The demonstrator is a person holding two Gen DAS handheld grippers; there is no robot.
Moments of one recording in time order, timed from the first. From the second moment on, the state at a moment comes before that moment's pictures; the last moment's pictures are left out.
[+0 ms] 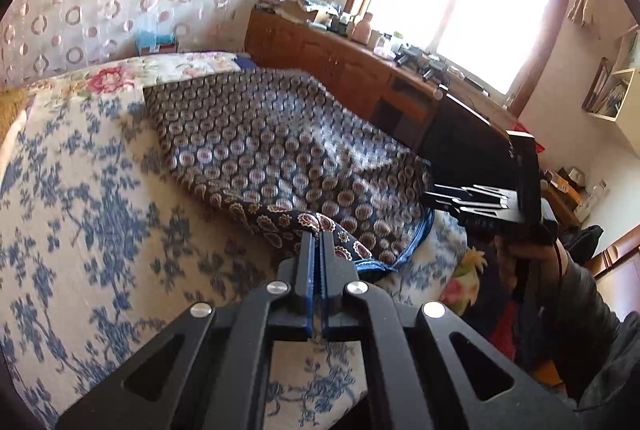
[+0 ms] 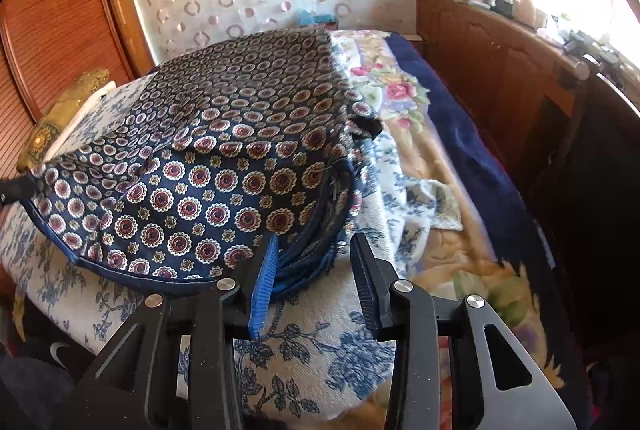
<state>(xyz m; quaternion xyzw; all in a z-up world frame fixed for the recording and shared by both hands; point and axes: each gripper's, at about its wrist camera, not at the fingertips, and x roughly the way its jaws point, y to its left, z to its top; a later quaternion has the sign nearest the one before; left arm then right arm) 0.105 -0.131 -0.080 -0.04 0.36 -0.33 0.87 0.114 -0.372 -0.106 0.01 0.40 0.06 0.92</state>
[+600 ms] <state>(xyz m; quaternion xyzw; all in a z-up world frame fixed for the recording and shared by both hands) 0.141 -0.145 -0.050 -0.06 0.33 -0.32 0.89 0.080 -0.307 -0.062 -0.03 0.35 0.17 0.92</state>
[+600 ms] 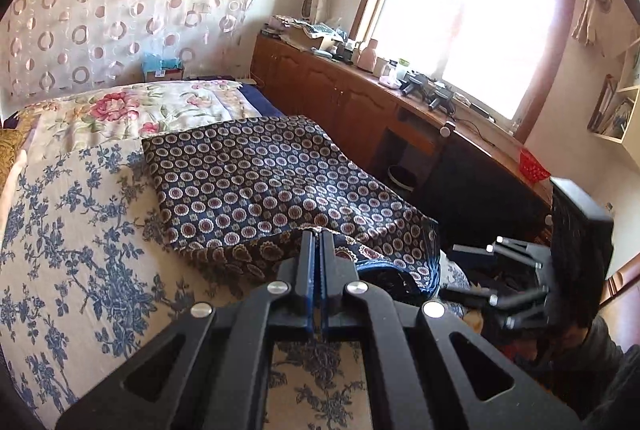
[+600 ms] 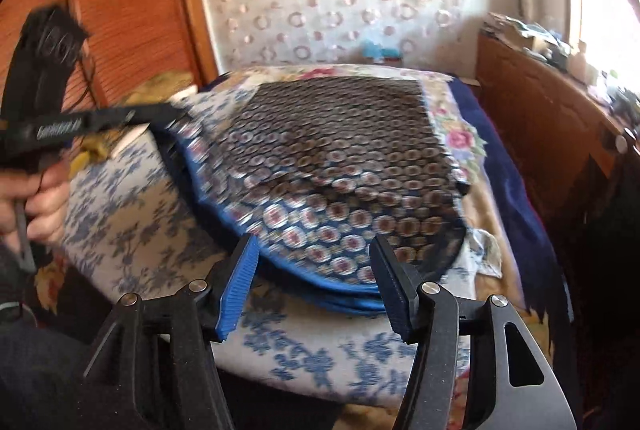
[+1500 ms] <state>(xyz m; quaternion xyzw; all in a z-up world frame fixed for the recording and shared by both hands) 0.162 -0.114 -0.048 -0.08 0.32 -0.28 0.90 0.152 -0.310 -0.058 -0.09 0.34 0.17 0.92</state>
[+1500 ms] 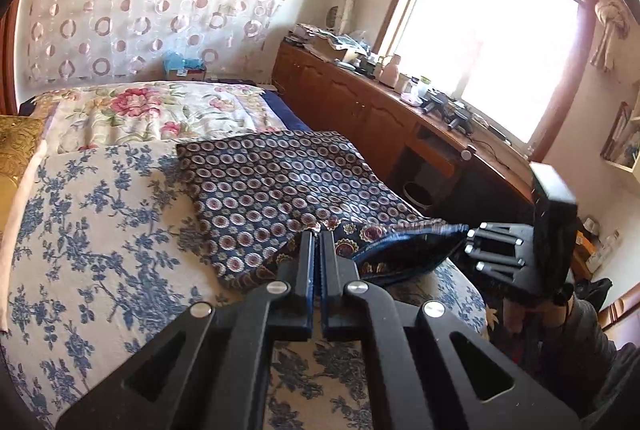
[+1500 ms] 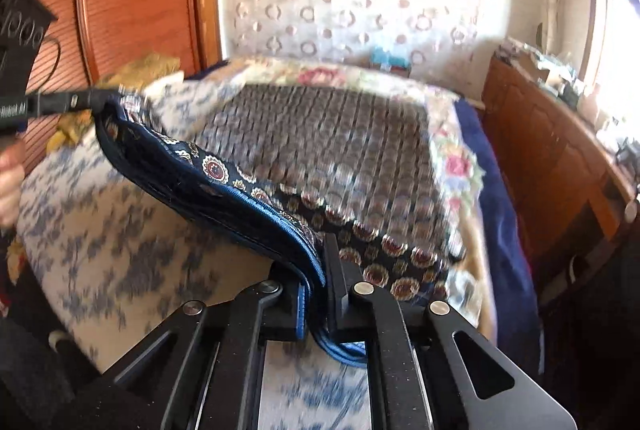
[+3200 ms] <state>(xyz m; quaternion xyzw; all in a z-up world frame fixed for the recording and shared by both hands) 0.313 -0.086 -0.089 -0.03 0.38 -0.21 0.90 0.404 -0.241 -0.067 -0.22 0.34 0.15 0.90</state>
